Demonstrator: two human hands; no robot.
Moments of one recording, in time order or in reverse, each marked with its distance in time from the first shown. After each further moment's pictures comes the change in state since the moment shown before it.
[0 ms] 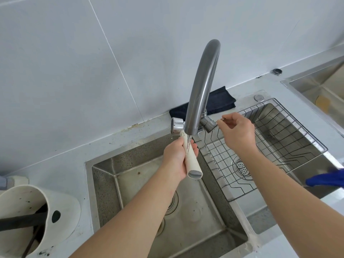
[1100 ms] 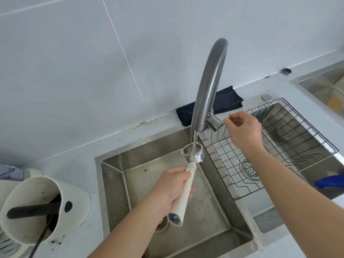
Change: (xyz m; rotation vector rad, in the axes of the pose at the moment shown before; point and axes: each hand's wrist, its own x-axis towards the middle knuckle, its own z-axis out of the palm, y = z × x) left_hand -0.057 -0.018 -0.069 0.604 -0.086 0.030; right_hand -0.001 -0.002 -0.001 0.000 -0.008 0.008
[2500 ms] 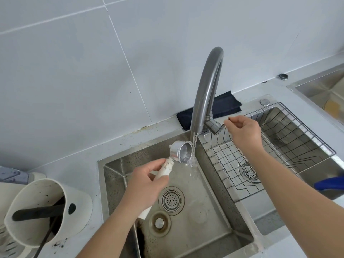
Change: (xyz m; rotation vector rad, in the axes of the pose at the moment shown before) left_hand -0.021 0.004 -0.055 0.477 0.250 0.470; right_hand 0.004 0.006 -0.003 0.156 -0.031 0.058
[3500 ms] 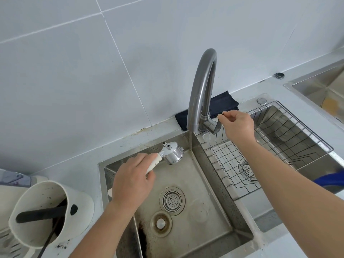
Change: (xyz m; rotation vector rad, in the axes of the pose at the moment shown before) left_hand 0.018 -0.024 -0.016 0.817 0.324 0.612; right_hand 0.005 -0.018 0.007 -0.063 0.023 -0.047
